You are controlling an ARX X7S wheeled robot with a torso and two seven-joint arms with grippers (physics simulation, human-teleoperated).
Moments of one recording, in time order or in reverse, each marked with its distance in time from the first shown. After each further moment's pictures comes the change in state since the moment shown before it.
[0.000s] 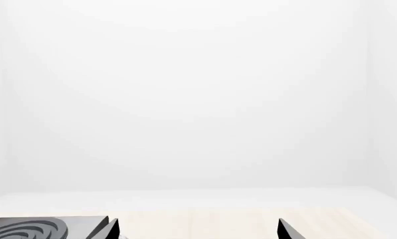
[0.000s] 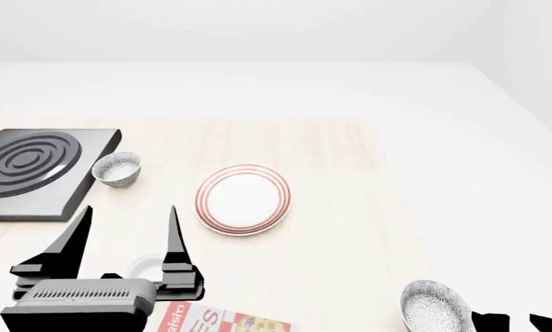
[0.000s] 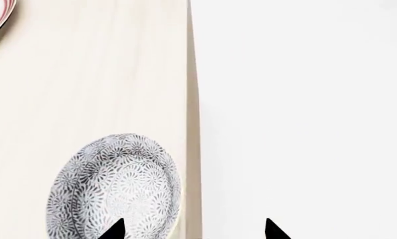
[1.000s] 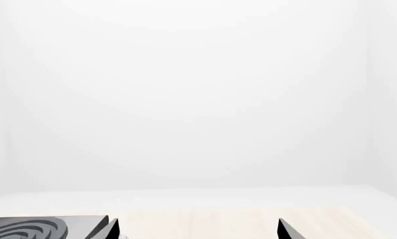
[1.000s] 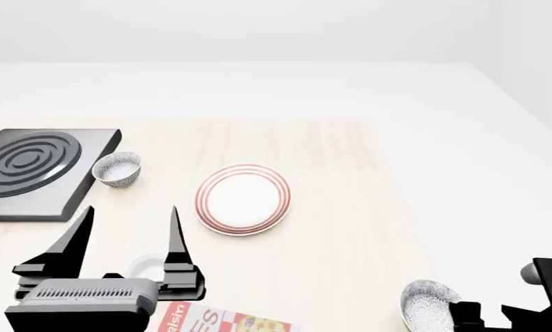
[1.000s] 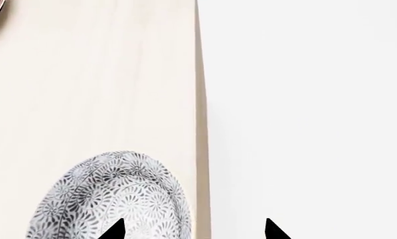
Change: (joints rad) left arm -0.007 -0.026 0.021 -0.013 -0.013 0.012 -0.030; right arm 0.287 -0.067 -0.323 0.137 -0.121 -0.026 -0.041
